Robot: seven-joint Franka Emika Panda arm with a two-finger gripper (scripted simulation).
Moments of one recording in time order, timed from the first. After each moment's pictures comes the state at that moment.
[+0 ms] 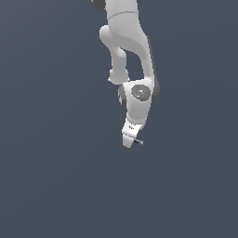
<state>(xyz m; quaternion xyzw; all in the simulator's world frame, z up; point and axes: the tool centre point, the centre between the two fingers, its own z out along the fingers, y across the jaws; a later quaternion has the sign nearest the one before) -0.028 0.076 0.056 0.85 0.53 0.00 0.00</state>
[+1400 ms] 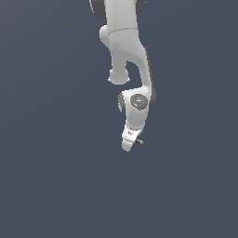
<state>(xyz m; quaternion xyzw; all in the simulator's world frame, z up) -0.030 0.075 0.011 0.85 0.53 0.00 0.00</state>
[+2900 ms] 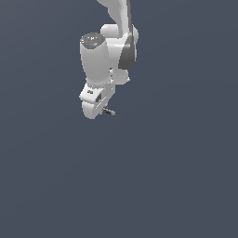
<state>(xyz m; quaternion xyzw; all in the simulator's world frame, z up) -0.080 -0.074 0.196 0.85 0.53 0.00 0.00</state>
